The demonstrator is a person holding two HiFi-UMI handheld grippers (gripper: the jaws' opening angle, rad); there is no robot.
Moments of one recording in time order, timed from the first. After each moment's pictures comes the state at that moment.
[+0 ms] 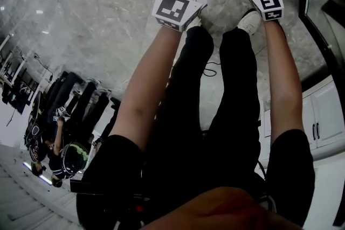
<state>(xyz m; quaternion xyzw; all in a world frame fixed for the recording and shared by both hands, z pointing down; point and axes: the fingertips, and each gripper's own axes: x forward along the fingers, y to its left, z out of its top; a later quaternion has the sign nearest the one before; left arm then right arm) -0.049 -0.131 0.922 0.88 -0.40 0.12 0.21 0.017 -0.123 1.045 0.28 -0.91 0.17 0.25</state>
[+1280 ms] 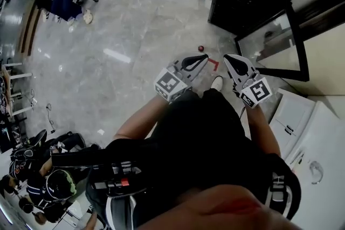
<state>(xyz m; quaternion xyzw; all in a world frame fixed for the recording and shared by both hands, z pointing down) 0.004 0.034 0.306 0.96 -0.26 0.03 0.11 0.059 0.031 0.295 0.31 -0.95 0.10 0.04</state>
